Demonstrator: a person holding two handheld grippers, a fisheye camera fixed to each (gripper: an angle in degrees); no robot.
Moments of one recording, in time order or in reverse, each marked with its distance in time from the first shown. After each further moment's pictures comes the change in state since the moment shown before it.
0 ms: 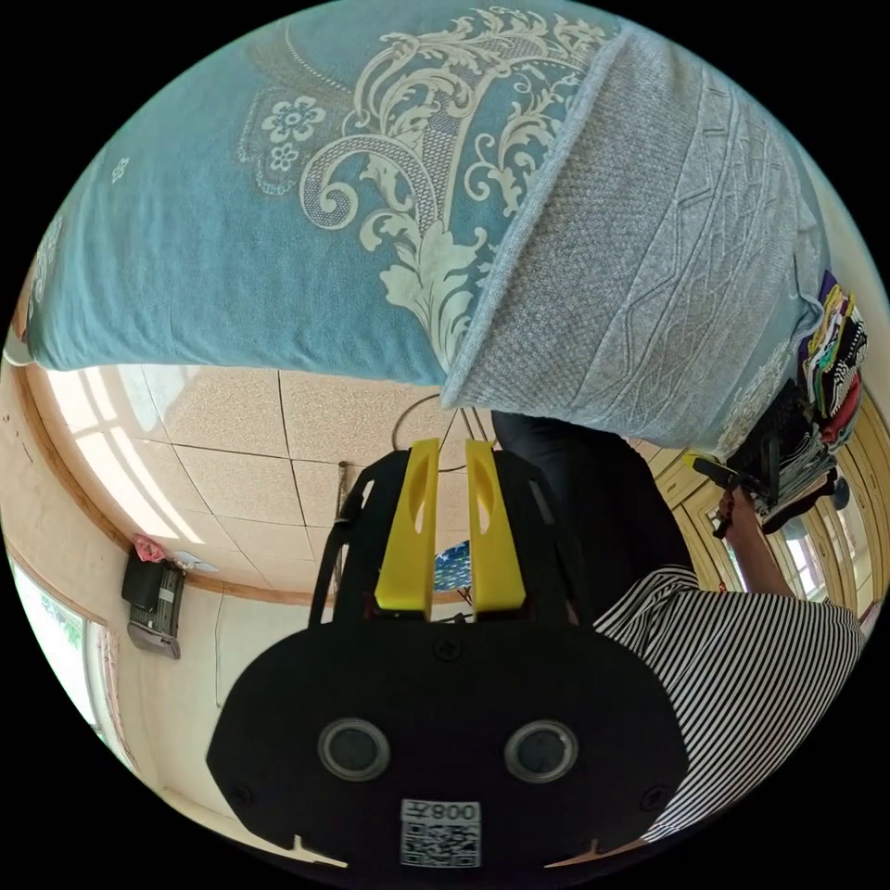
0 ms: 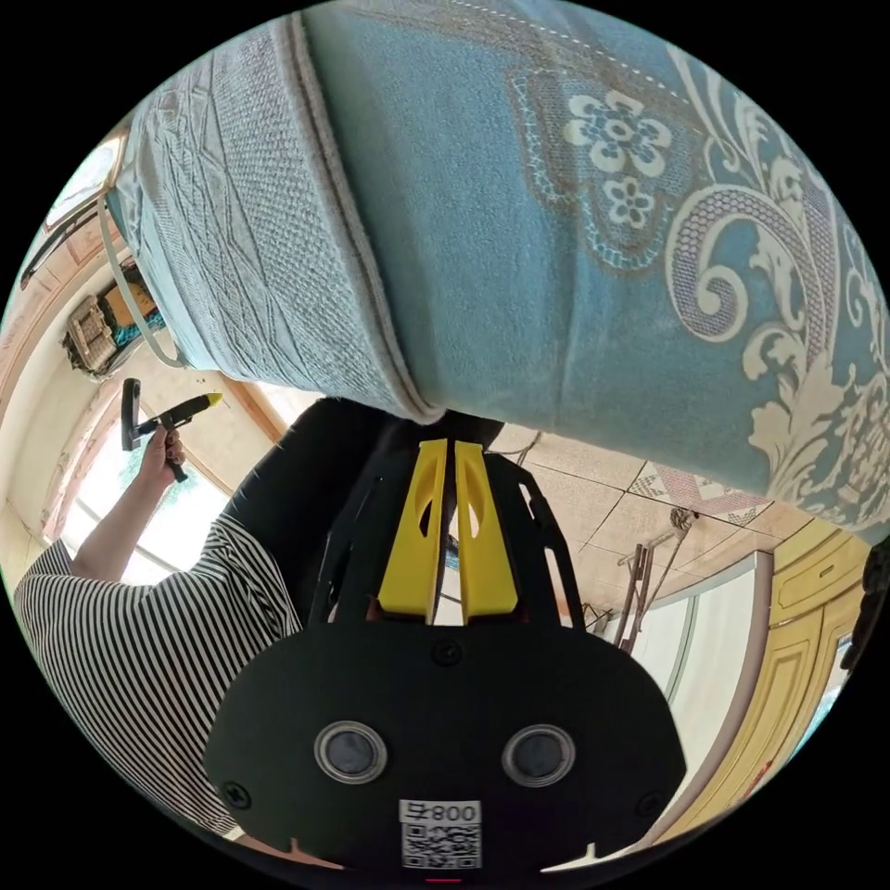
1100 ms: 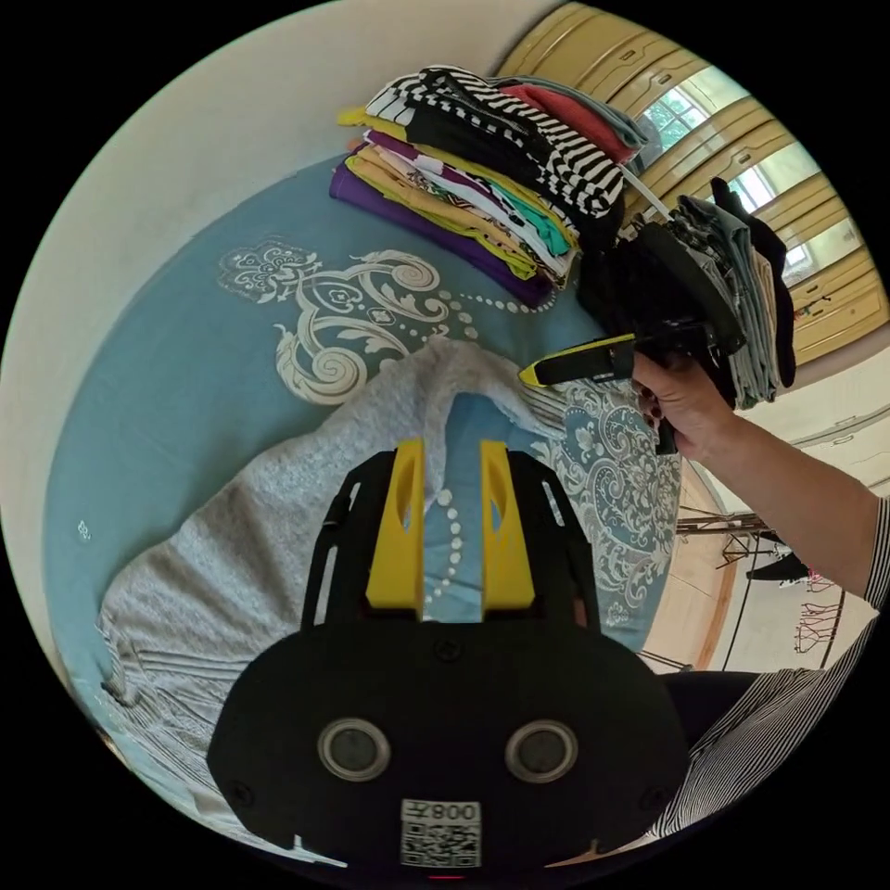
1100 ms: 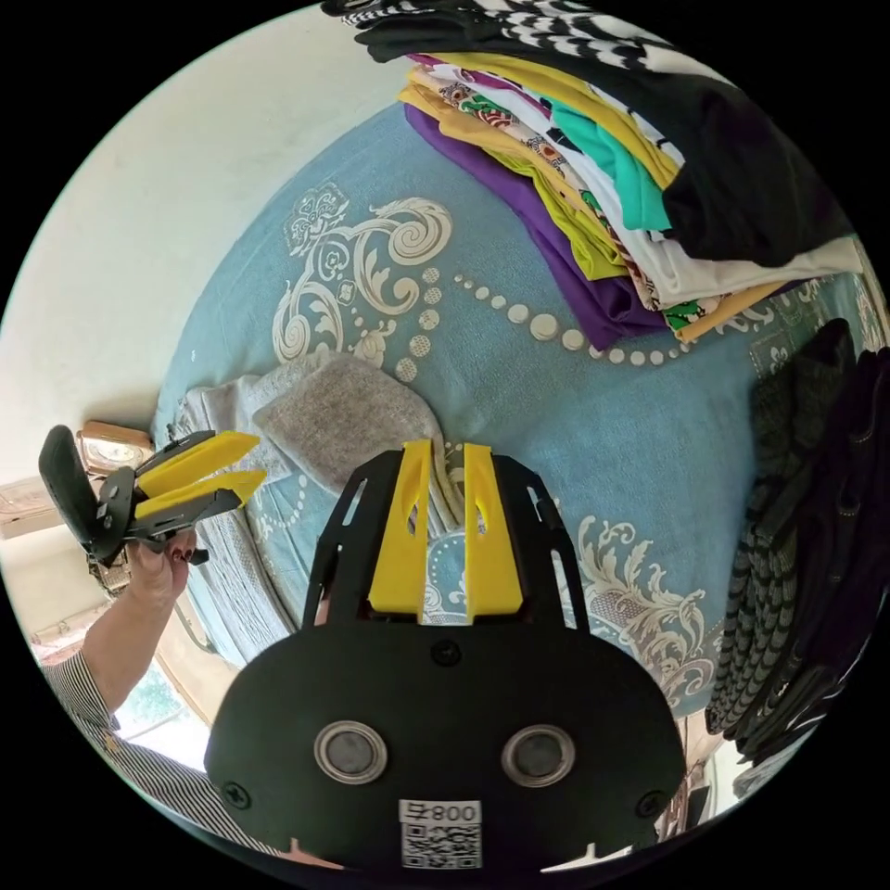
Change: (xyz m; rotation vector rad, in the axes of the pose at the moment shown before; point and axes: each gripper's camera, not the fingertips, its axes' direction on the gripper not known) left arm 0.647 -0.192 0.040 0.448 -0.287 1.337; right arm 0.046 -0.079 -0.269 0.895 -0.023 0.224
